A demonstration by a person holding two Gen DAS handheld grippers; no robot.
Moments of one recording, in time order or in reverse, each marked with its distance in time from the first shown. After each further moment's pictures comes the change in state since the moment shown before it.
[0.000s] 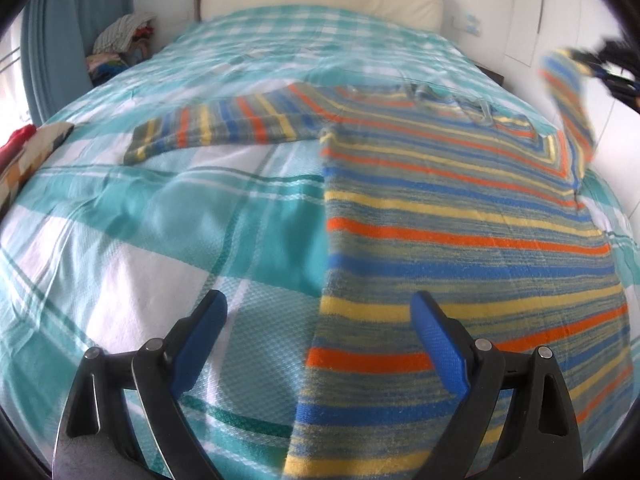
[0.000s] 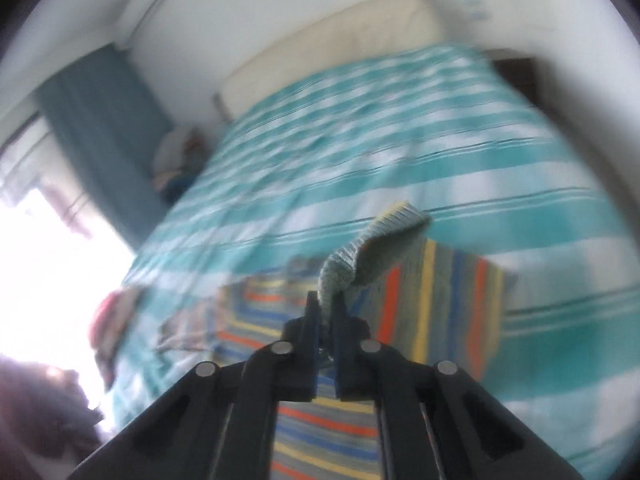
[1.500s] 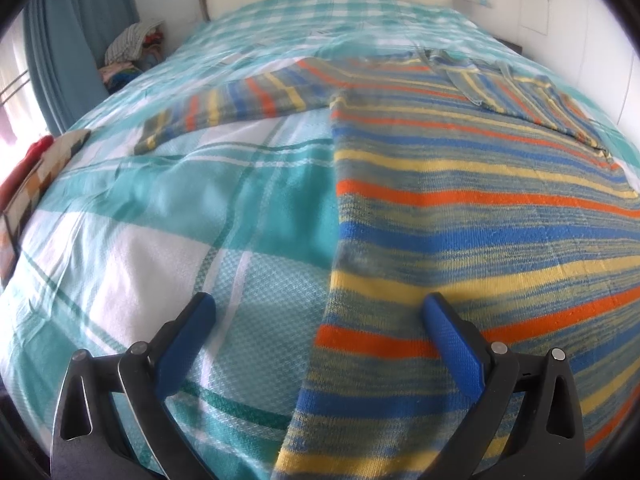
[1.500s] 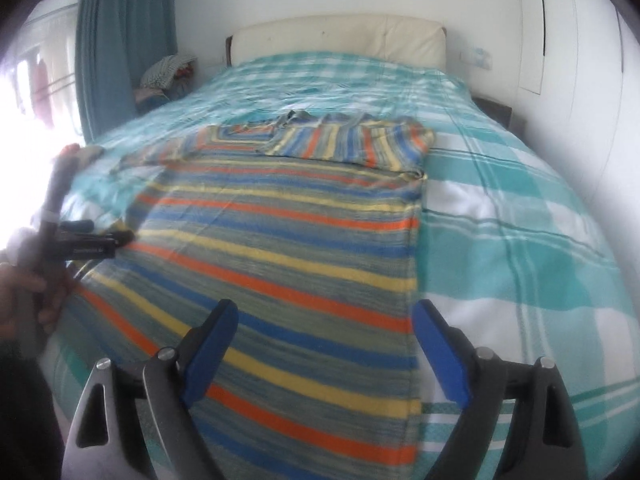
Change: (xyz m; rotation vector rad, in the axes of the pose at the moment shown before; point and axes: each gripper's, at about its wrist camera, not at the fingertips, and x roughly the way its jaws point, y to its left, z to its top) left arm 0.016 -0.015 -0.017 0.074 0.038 0.143; right arm -0.076 0.033 -0.310 -0.325 -0.030 -0.345
